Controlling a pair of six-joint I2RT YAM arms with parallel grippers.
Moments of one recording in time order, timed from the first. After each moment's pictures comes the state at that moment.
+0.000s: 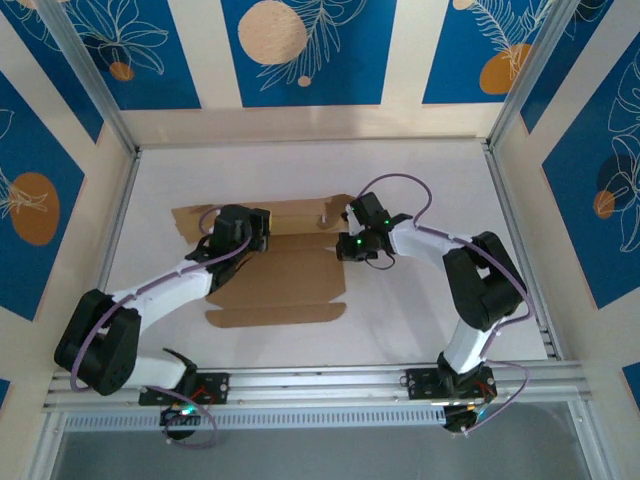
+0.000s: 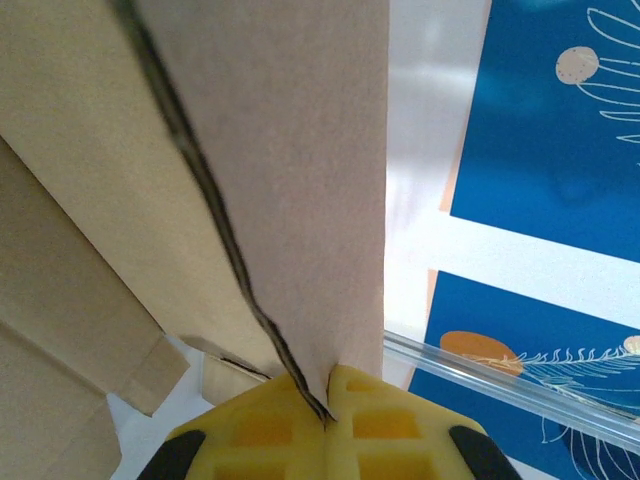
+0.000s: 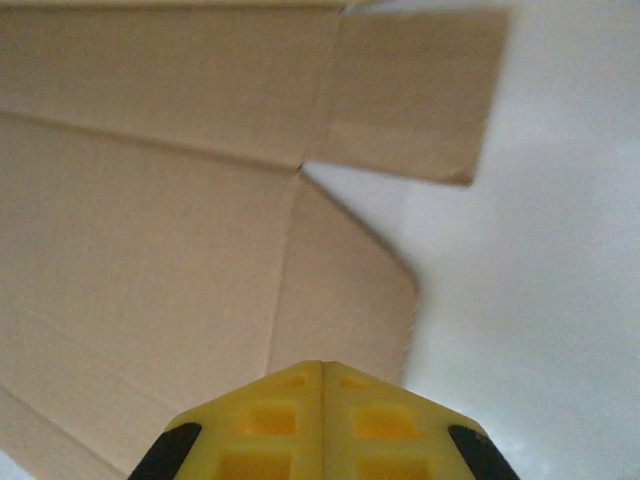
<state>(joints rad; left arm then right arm) -0.52 1.36 0.71 0.23 -0.10 -1.73 0.50 1.74 1.05 -0.40 -0.30 0.43</state>
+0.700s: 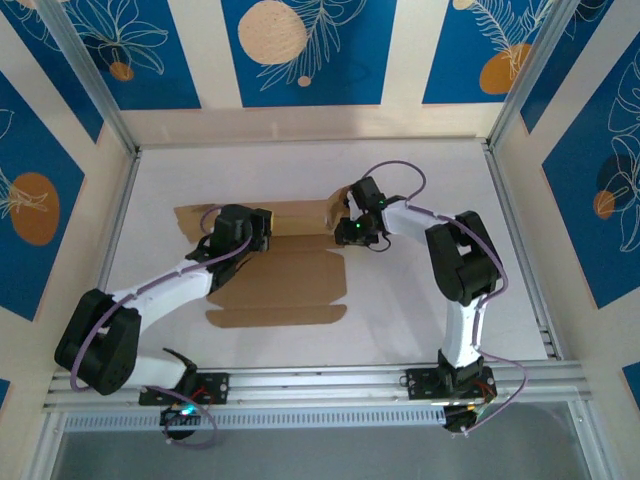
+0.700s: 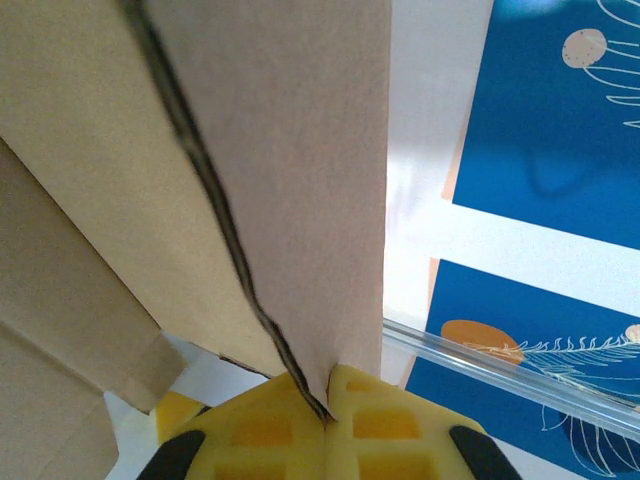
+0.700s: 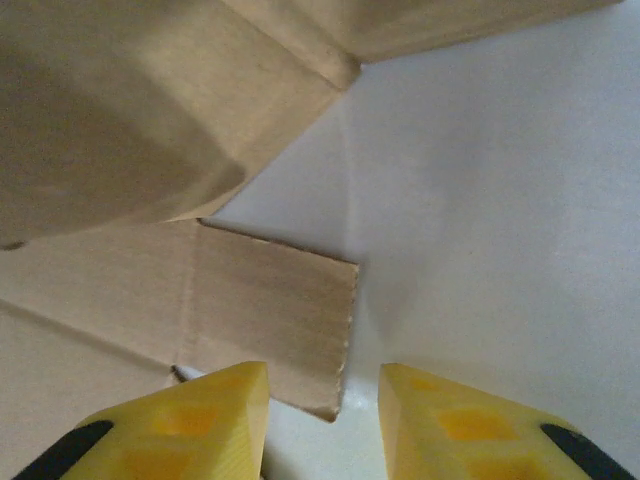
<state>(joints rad) -0.52 1.36 0.71 0.23 -0.08 -1.73 0.45 1.95 1.26 -0.48 -0.23 0.37</state>
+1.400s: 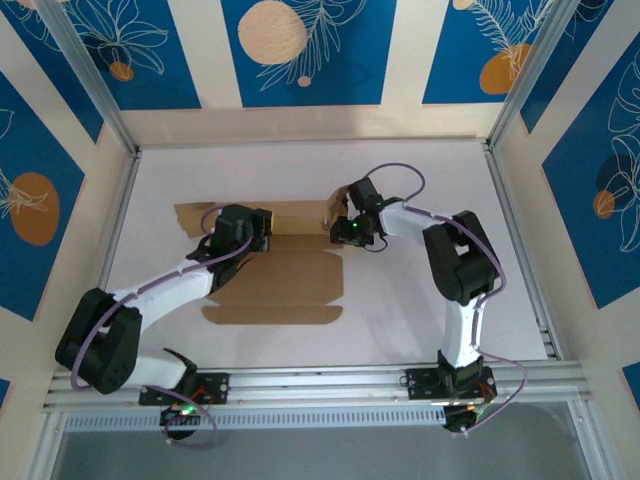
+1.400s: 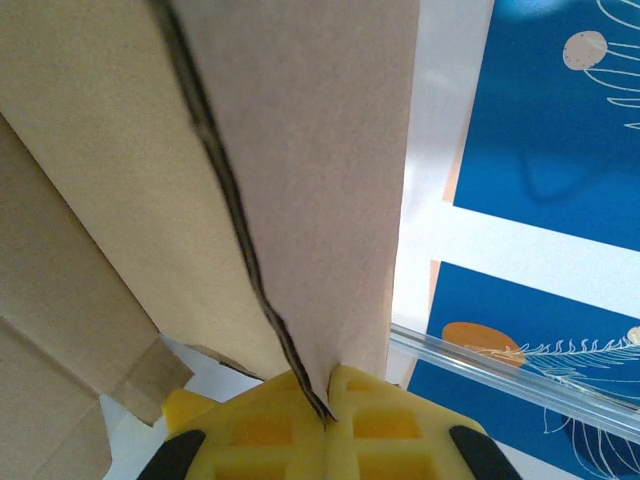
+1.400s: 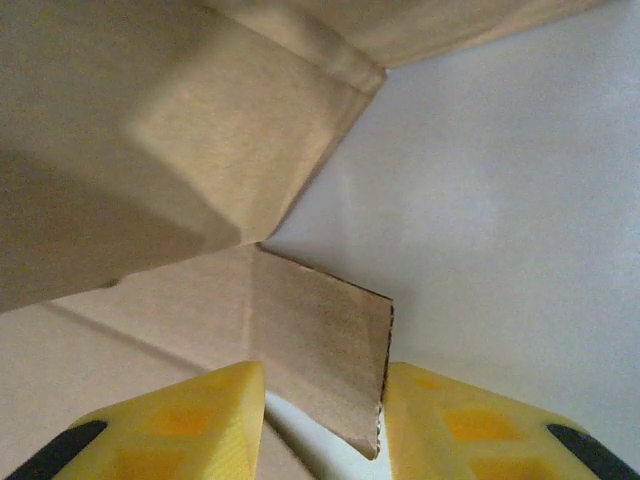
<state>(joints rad) -0.53 1.36 0.71 0.23 -0.09 -1.73 0.45 1.92 1.23 -0.39 -0.33 0.51</state>
